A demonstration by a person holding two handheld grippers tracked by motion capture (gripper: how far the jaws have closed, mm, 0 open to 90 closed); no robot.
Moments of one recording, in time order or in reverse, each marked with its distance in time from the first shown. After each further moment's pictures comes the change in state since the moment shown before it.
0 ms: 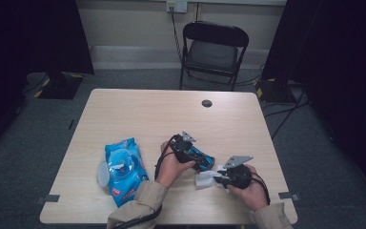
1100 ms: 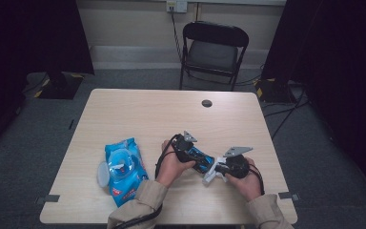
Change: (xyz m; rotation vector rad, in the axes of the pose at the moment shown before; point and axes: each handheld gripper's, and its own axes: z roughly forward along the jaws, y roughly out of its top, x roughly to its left) left arm -0.001 0.003 -0.001 0.014 -0.001 0.037; right arm -0.022 0.013 0.014 -0.039 -0.029 0.100
